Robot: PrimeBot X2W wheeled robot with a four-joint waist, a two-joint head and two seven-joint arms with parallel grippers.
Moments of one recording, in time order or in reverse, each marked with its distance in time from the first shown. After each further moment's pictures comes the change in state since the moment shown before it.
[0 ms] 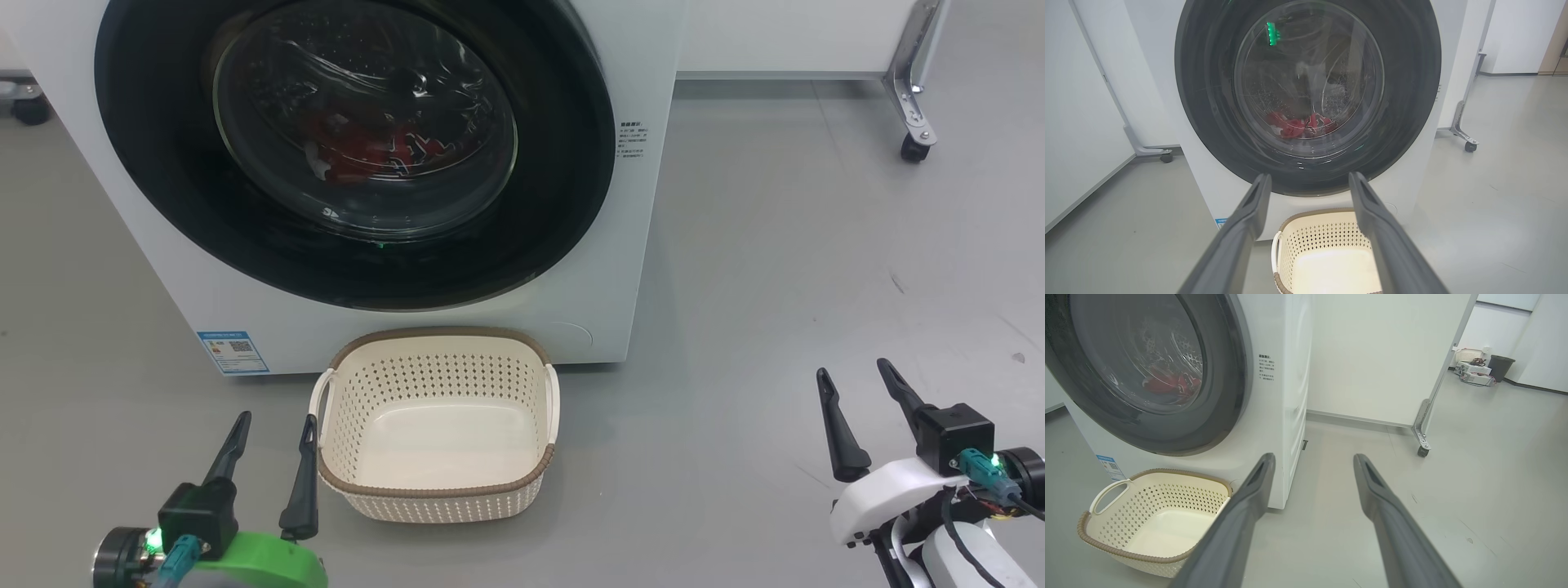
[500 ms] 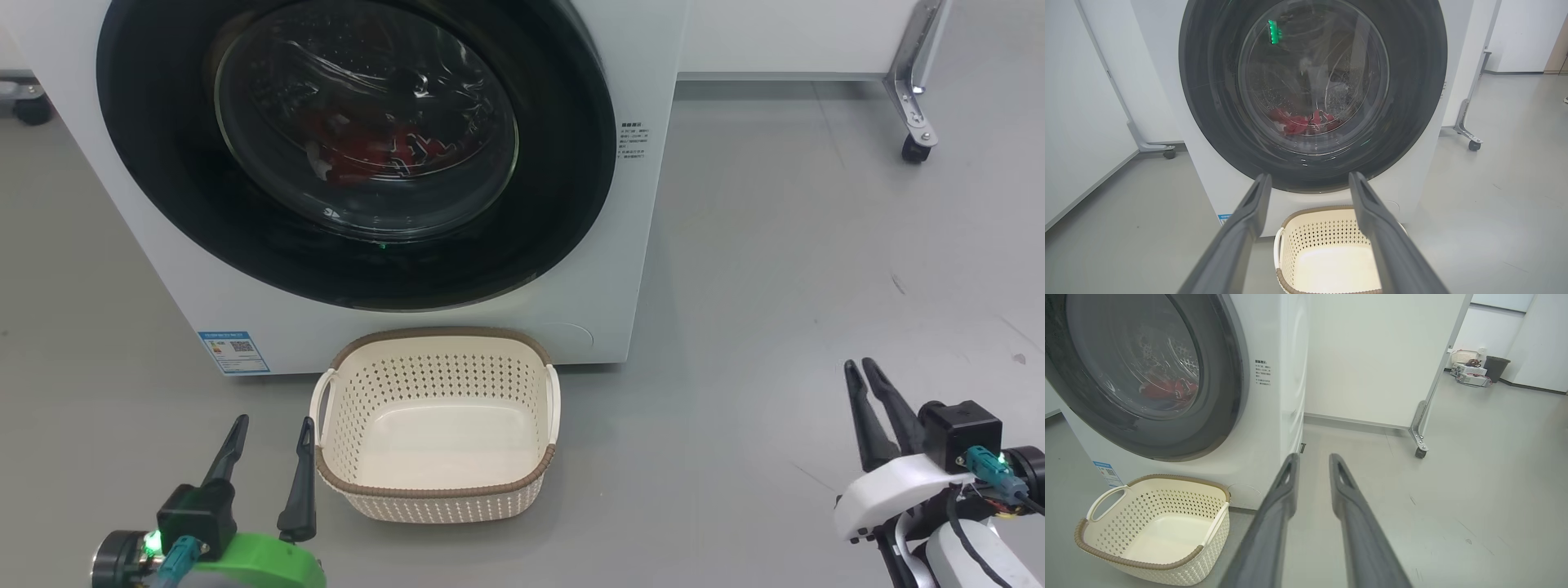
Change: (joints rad) left arm 0.000 -0.004 0.010 0.016 0.001 0.000 0.000; right arm 0.000 0.005 -0.019 -0.006 0.000 0.001 0.000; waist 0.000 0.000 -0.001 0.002
